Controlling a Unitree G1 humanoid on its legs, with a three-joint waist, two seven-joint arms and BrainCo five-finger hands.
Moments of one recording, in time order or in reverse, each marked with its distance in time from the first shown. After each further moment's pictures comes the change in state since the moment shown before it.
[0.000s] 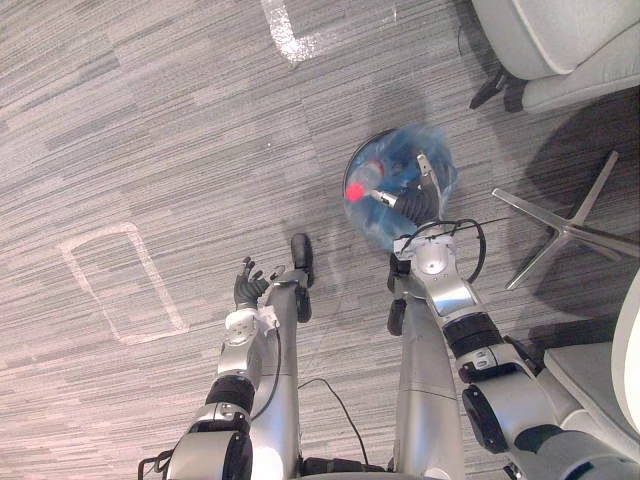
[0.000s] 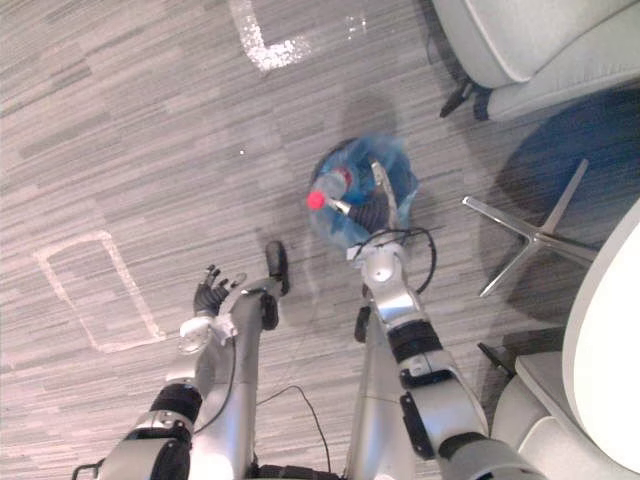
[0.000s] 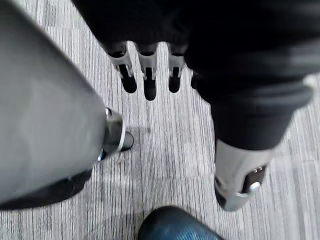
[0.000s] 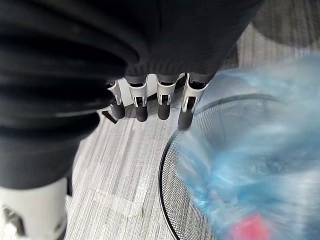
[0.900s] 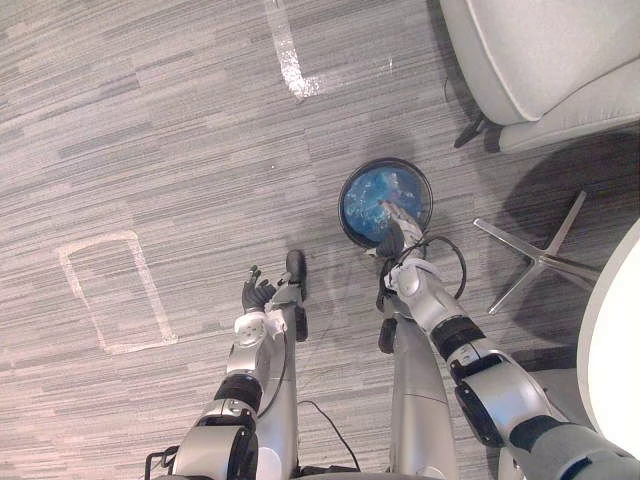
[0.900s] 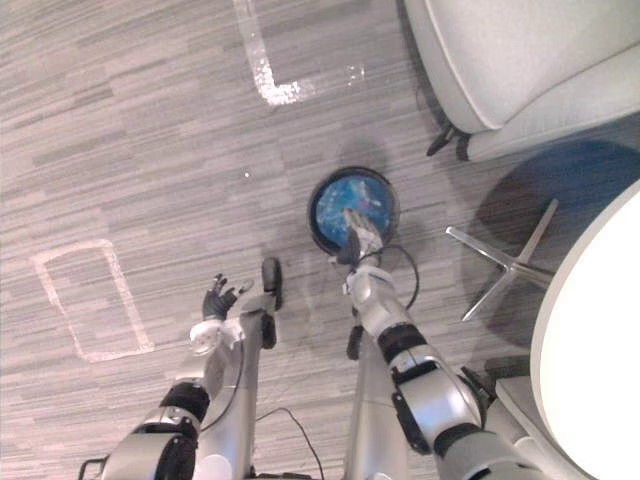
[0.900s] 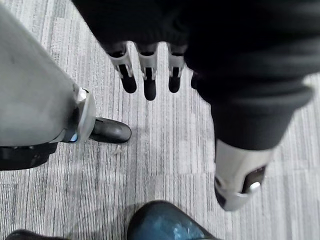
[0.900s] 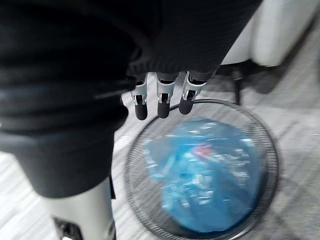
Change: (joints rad) left arm -0.046 -0.010 0.034 0.091 -0.003 -0.019 0.061; right arm -0.113 0.037 0.057 0.357 -0.309 0.096 -0.031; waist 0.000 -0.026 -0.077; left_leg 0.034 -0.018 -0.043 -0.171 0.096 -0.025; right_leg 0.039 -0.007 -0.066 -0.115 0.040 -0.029
